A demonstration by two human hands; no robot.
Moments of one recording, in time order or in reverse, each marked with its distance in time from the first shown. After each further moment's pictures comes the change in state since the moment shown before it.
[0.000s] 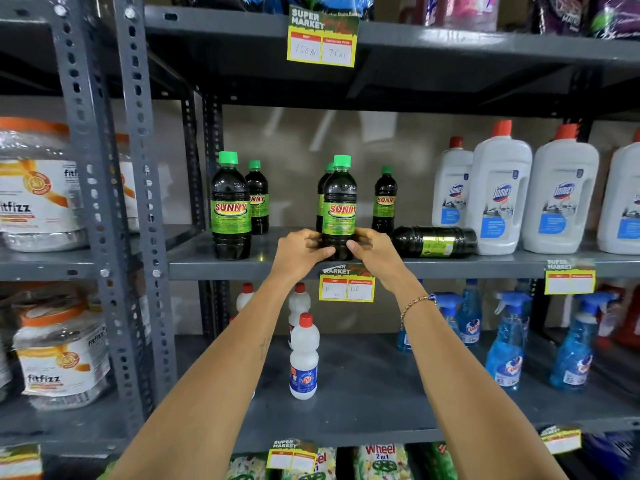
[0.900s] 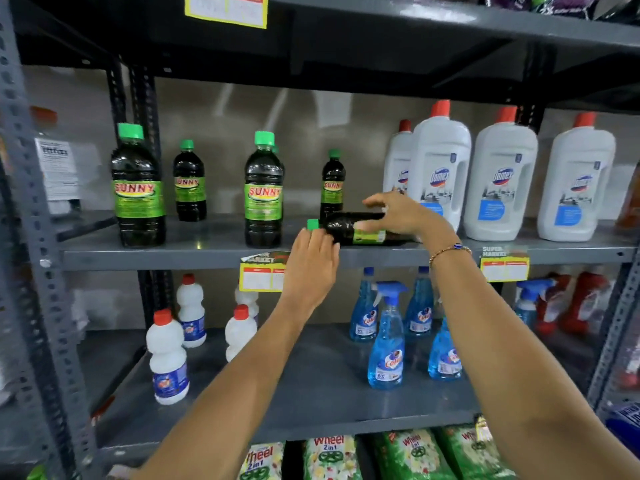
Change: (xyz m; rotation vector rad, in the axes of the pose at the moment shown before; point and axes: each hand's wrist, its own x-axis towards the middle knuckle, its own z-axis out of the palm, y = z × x) left_hand -0.013 0.020 0.167 0.786 0.310 0.628; right_hand 0.024 0.008 -0.175 -0.710 -0.234 -0.066
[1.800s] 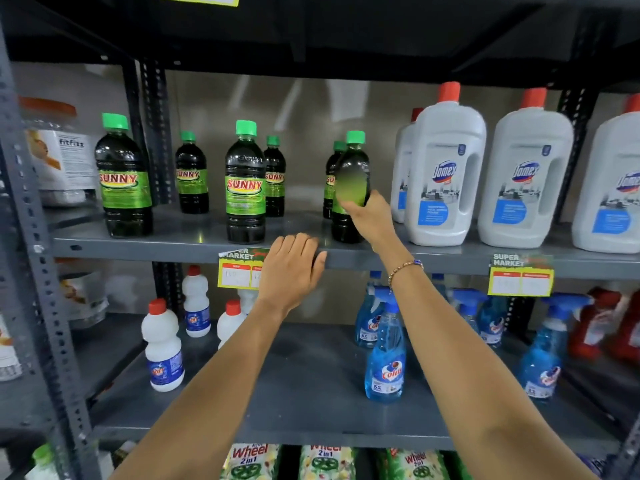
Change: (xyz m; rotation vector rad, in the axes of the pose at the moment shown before) left_hand -0.004 -0.005 0.013 0.199 -0.047 -0.041; right_hand 0.055 0.016 0.058 0.662 0.380 0.068
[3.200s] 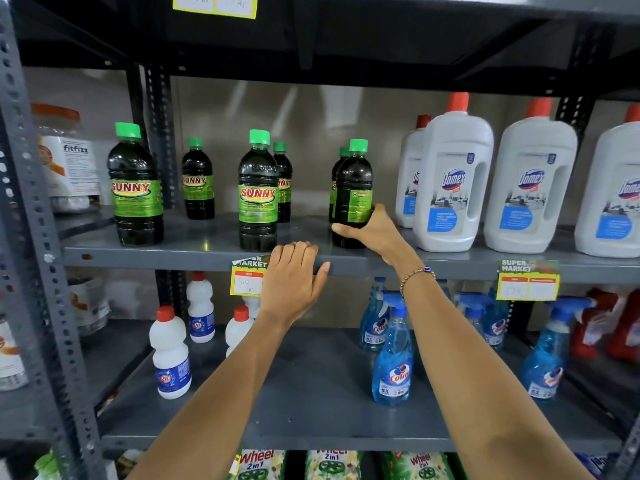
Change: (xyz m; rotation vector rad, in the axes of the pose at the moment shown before) left_hand -0.010 -0.012 -0.009 -0.035 -0.063 -0.092; right_hand 0.002 0.013 0.003 0.031 -0.213 0.023
